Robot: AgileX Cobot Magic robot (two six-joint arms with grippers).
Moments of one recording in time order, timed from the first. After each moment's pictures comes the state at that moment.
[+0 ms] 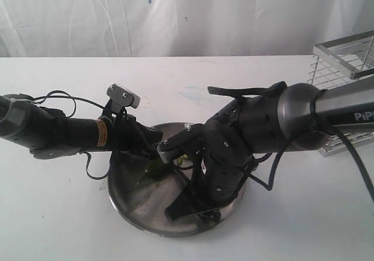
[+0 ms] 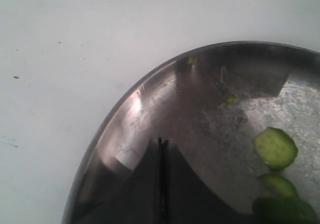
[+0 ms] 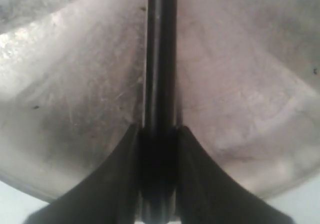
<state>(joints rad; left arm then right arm) -0.26 2.10 -0.99 0.97 -0.63 -0.73 0.77 1.86 -1.03 -0.07 0.62 0.19</state>
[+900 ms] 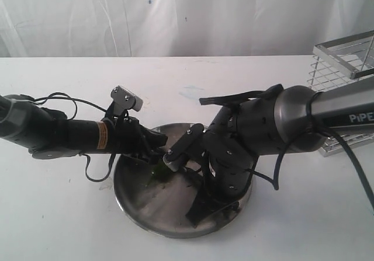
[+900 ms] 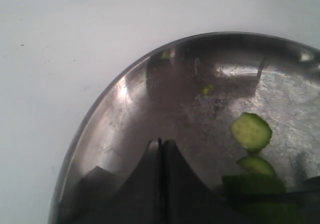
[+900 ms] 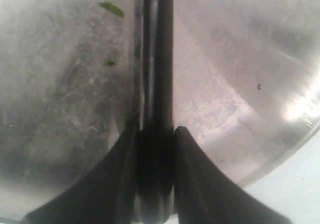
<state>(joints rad) -0.26 2.10 -1.00 1.05 -0.70 -0.76 0.77 1.87 -1.03 -0.32 0.67 0.20</state>
